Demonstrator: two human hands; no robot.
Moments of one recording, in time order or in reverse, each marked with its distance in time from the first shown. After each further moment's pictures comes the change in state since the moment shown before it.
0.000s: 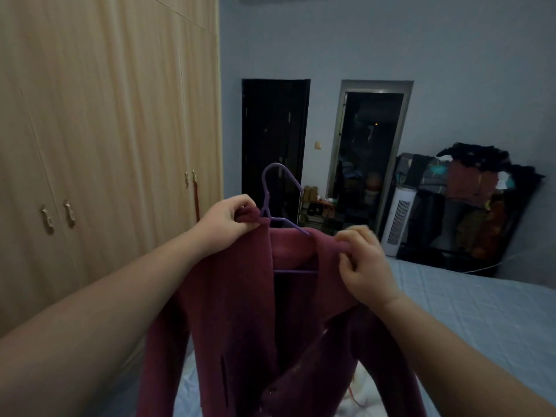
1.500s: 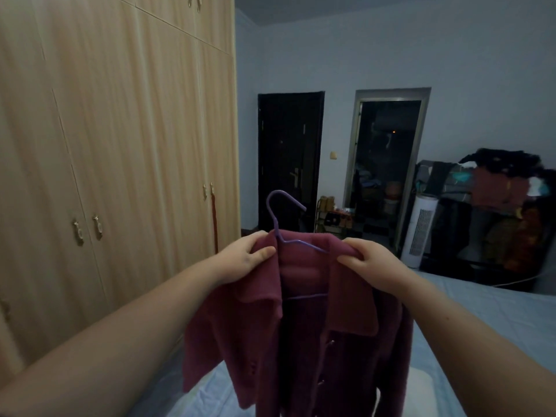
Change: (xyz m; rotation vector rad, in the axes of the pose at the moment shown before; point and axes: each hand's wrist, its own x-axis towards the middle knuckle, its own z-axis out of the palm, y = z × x) left_hand -0.023 0.012 0.024 0.025 -0.200 -0.179; right_hand 0.044 0.010 -0.017 -0.014 -0.531 0.215
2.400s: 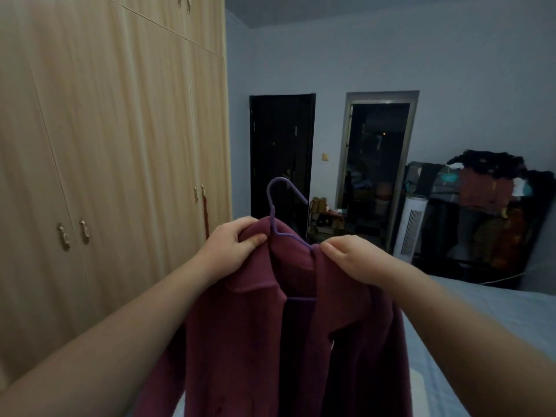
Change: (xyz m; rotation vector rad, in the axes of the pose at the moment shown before) left_hand 0.002 0.010 -0.010 -0.007 0.317 0.187; right_hand 0.004 -0.035 -0.015 -0.093 -0.135 -0.007
